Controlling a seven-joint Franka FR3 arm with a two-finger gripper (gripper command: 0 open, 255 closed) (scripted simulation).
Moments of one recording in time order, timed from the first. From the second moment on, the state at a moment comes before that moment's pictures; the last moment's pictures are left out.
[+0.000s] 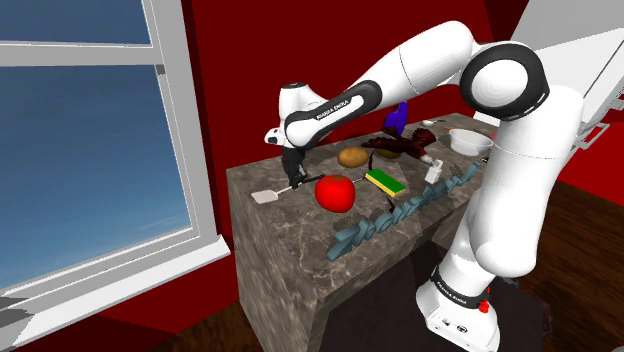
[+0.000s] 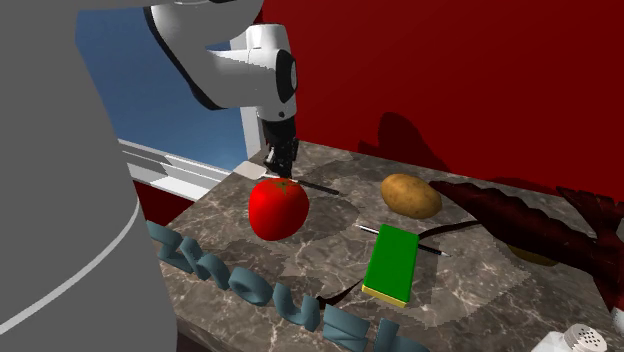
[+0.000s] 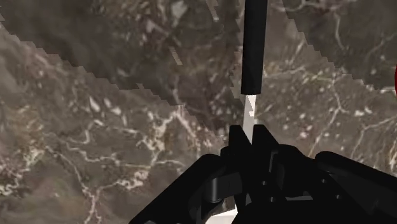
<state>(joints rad) 0.24 0.17 -0.09 -2.09 -0.06 2.23 -1.15</state>
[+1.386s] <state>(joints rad) 0.24 0.05 -0.09 -1.95 -0.06 1.98 -1.16</state>
